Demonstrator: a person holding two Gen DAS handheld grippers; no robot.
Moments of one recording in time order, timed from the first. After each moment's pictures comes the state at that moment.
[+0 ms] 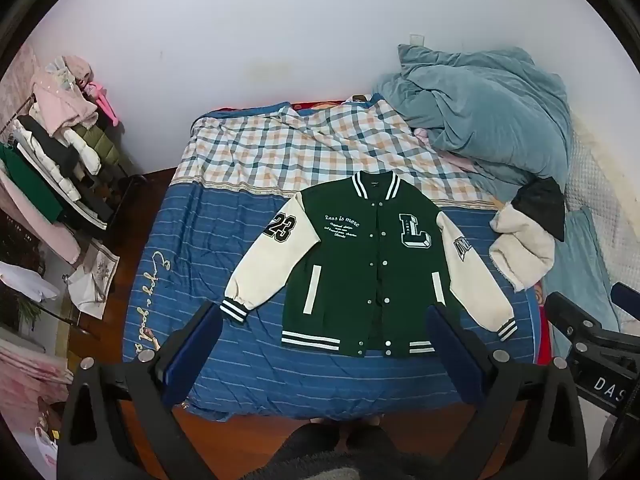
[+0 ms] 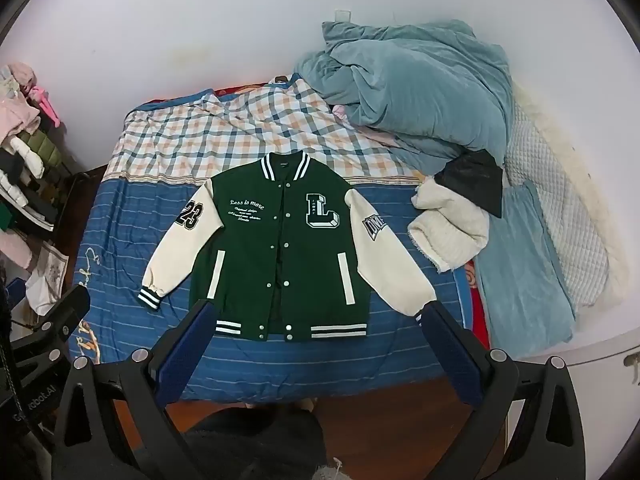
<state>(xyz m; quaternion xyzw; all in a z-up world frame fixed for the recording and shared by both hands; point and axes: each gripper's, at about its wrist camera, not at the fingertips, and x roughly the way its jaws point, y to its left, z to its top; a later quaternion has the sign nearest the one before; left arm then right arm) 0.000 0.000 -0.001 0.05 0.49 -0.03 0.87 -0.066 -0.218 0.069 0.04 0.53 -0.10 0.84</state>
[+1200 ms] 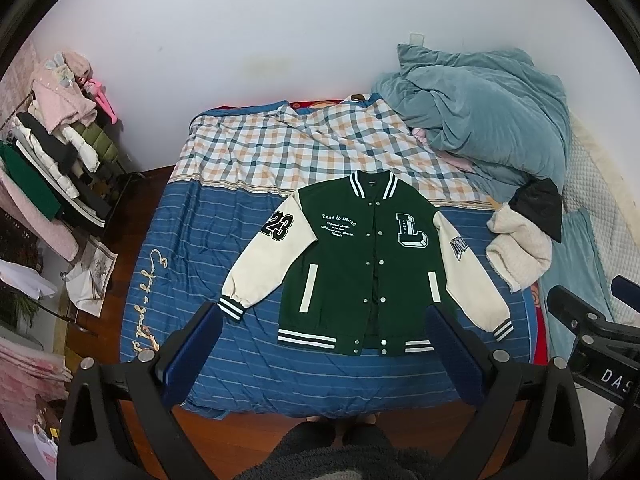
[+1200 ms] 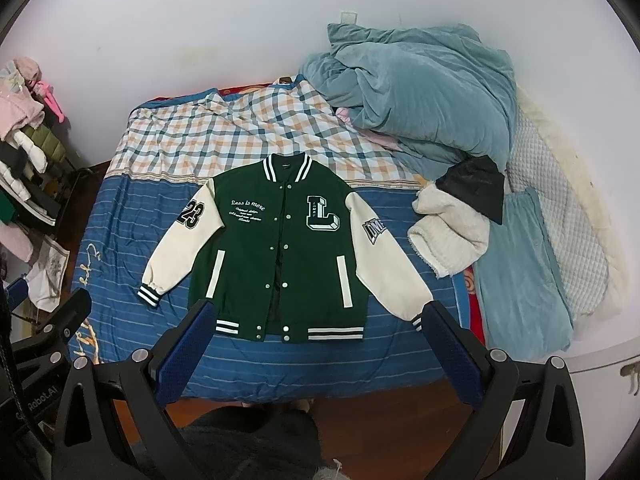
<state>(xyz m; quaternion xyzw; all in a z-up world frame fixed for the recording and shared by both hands) 0.001 -0.009 0.000 0.04 0.49 -0.03 0.87 -0.059 -0.217 0.077 0.03 0.53 -0.10 0.84</state>
